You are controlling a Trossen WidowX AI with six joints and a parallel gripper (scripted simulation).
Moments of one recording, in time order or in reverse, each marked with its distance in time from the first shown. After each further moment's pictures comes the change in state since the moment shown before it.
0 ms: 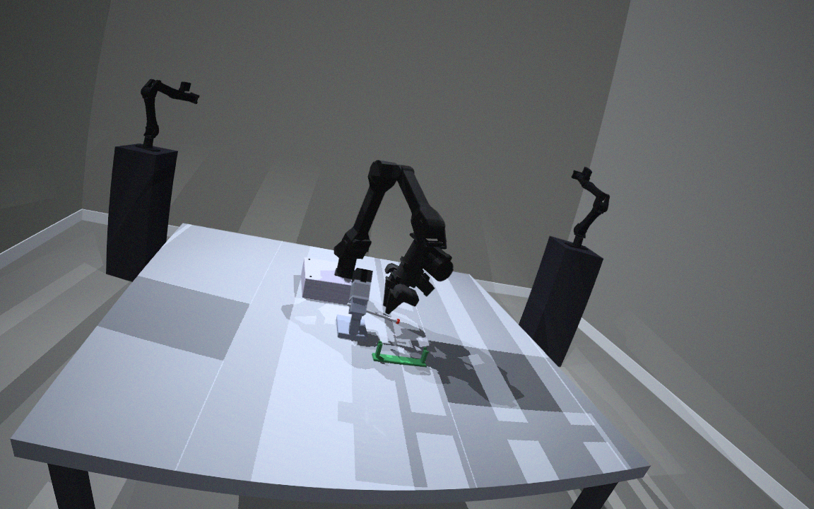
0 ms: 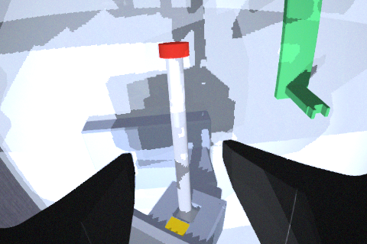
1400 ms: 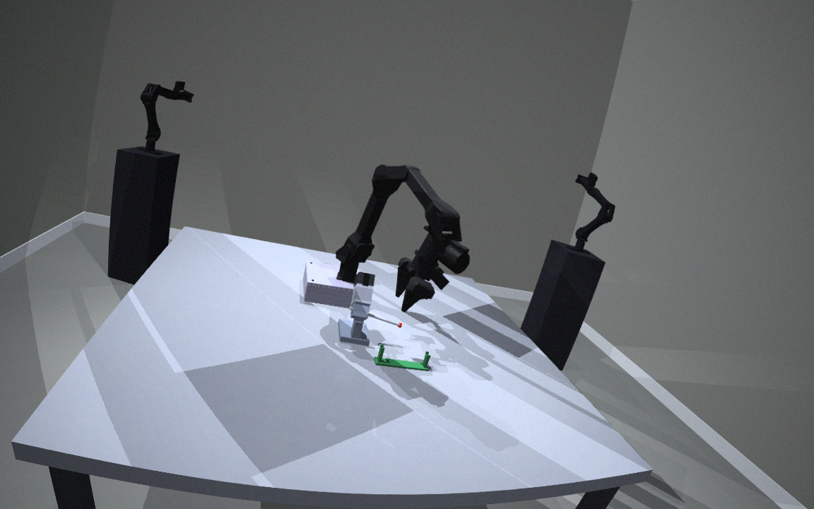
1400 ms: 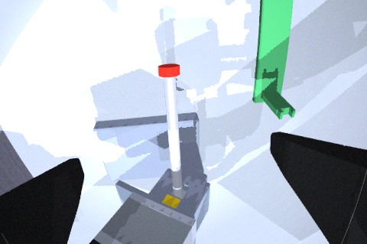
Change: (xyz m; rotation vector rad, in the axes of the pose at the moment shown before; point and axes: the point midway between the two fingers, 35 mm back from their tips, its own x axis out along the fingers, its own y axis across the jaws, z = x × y) arm -0.040 -0.001 0.015 -0.005 0.001 -0.017
